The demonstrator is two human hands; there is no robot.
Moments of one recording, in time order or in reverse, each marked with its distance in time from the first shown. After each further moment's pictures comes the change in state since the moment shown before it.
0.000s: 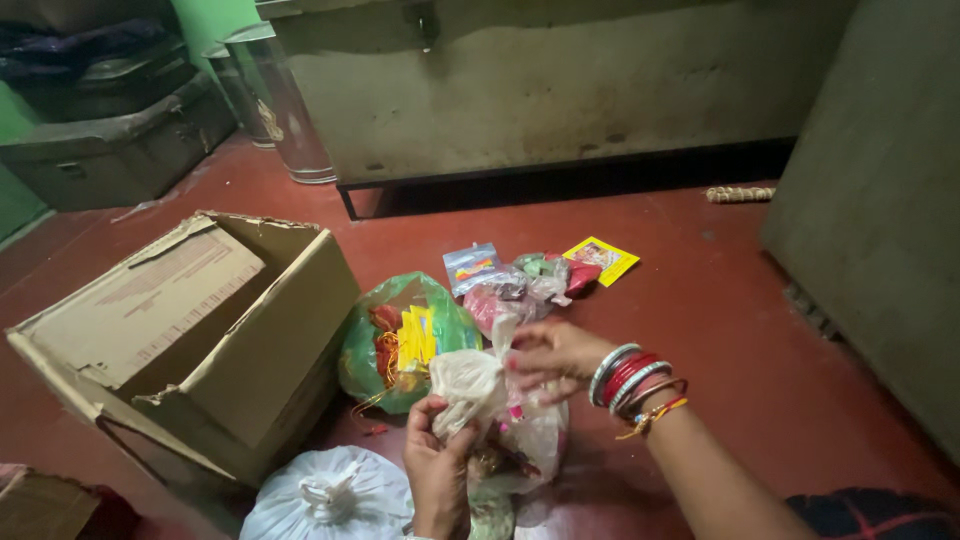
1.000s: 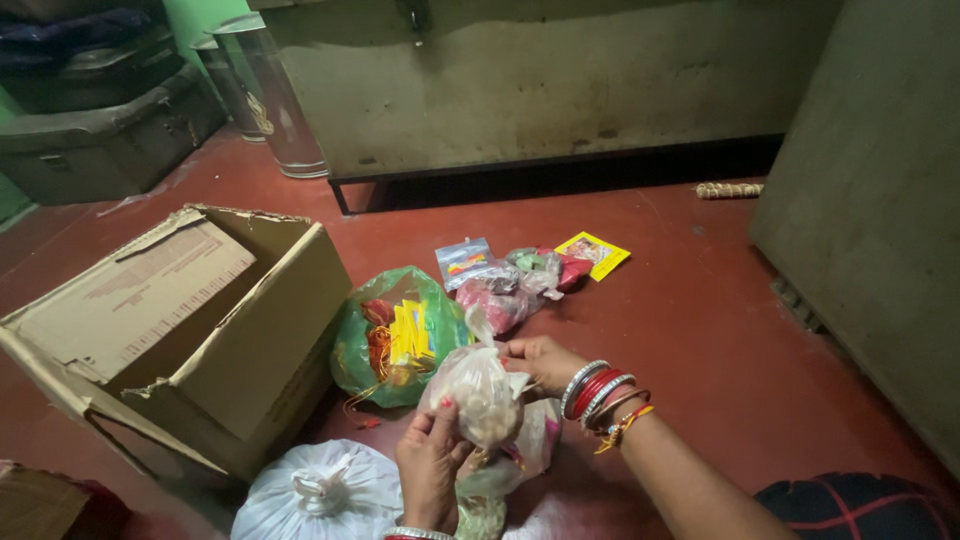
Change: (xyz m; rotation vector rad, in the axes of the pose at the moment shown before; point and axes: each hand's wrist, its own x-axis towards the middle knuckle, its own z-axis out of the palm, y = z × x) left_hand -0.002 0.009 -0.003 -0.036 0.120 -0.312; right_hand 0.073 0.077 -0.003 0.258 -0.221 -0.260
